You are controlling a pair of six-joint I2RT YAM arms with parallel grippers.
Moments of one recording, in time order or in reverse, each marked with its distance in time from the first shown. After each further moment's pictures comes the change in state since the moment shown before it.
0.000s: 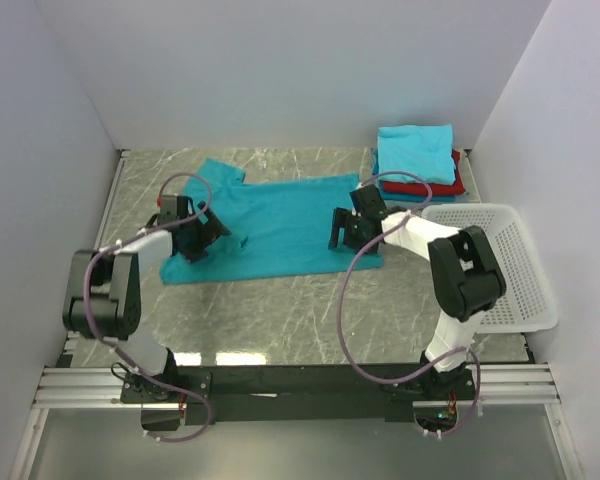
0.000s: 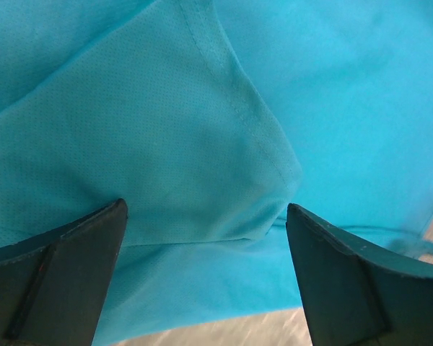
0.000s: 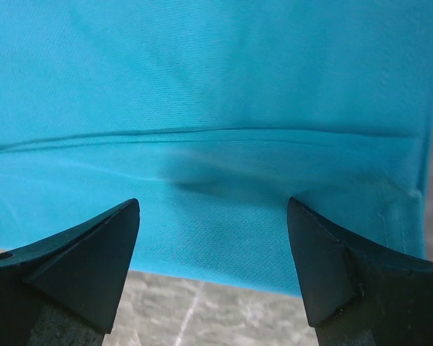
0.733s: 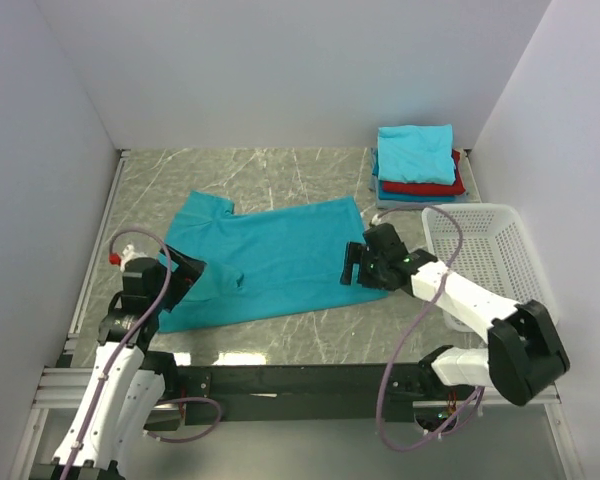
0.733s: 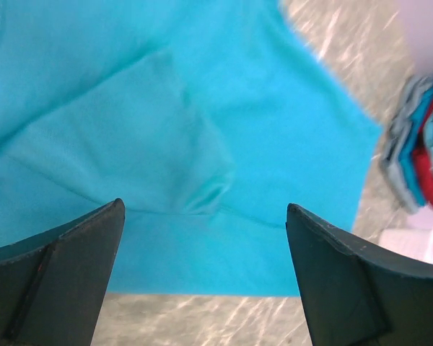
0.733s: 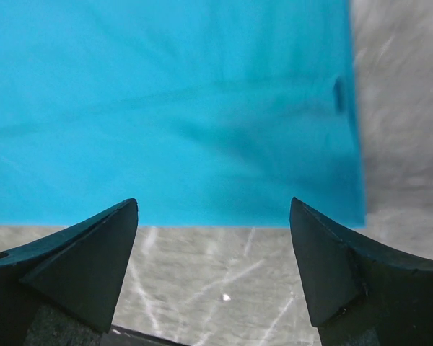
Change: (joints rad) left arm -0.010 -1.106 -0.468 -0.362 -0.160 -0.179; right arm 0.131 -0.538 -0.420 -0.088 0.085 0.095
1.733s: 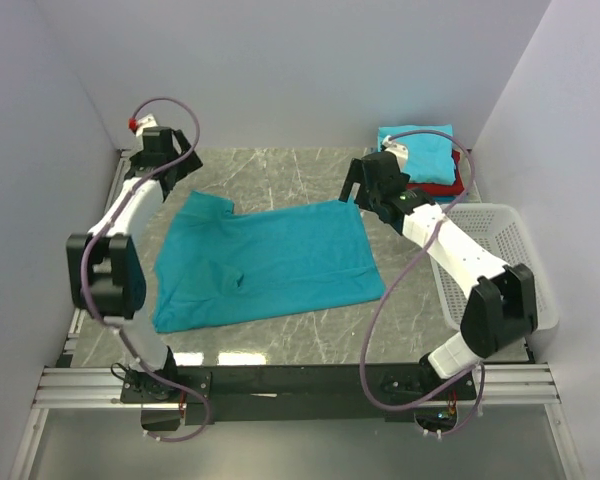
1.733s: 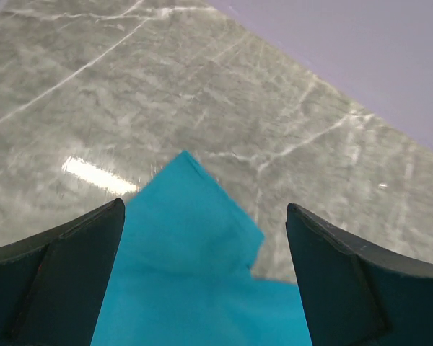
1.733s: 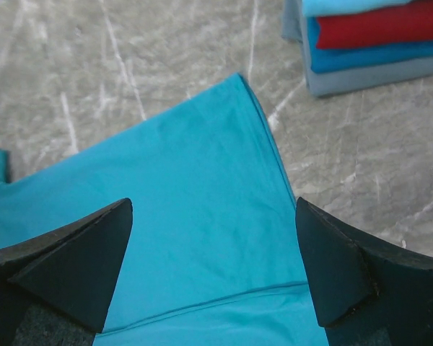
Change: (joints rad) left arm 0.049 1.154 0.964 0.257 -0.236 0.418; right arm -0.080 0.222 0.558 0.025 0.328 -0.051
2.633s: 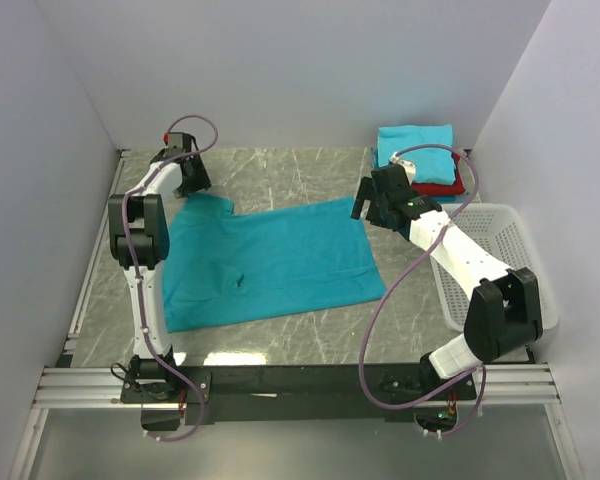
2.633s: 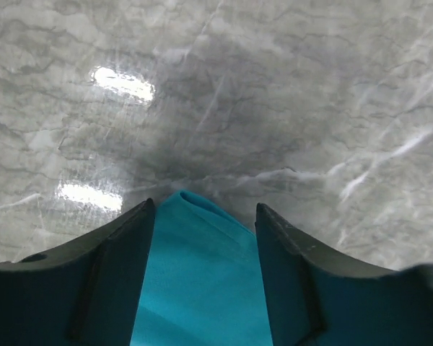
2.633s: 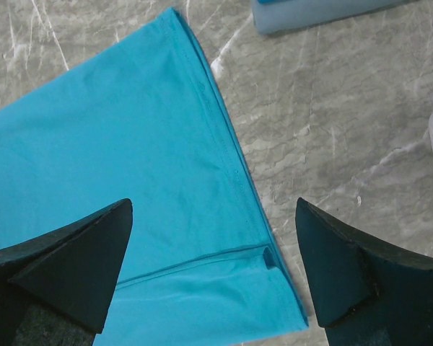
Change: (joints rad) left arm 0.018 0.620 0.495 -0.256 0.131 0.143; right arm -0.074 0.003 -0.080 -0.101 -0.055 -0.024
